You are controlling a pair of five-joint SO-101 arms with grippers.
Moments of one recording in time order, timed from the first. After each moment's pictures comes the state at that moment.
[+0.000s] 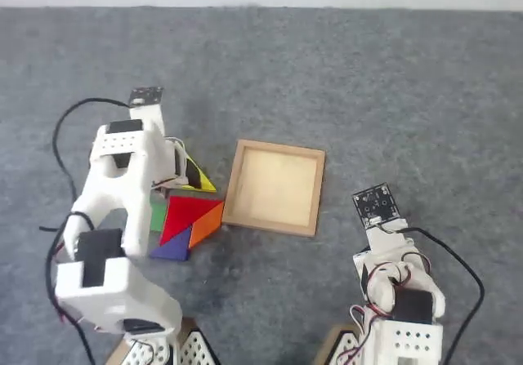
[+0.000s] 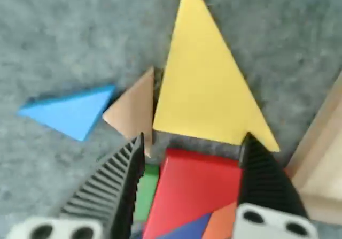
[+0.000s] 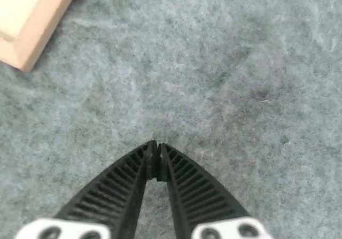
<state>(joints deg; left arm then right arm) -12.7 9.0 25.5 67.6 5.9 1.9 -102.9 95.5 75.3 24.2</state>
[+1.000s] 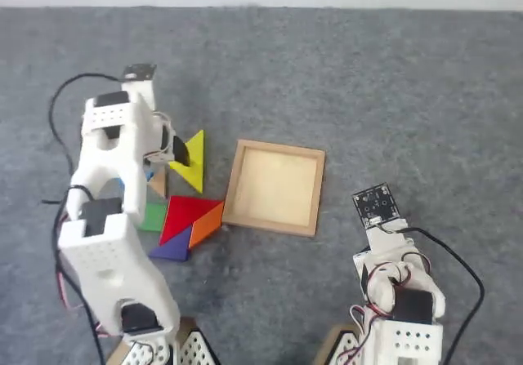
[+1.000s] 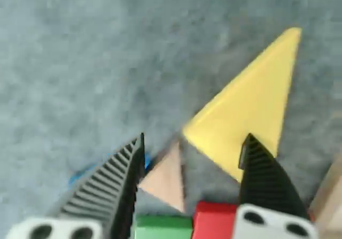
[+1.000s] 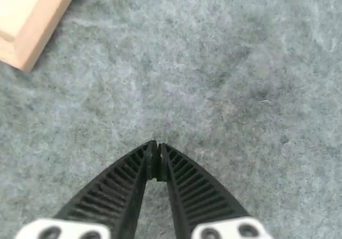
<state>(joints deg) -16.2 26.2 0.7 73.2 -3.7 1.9 -102.9 95.5 75.3 24.2</state>
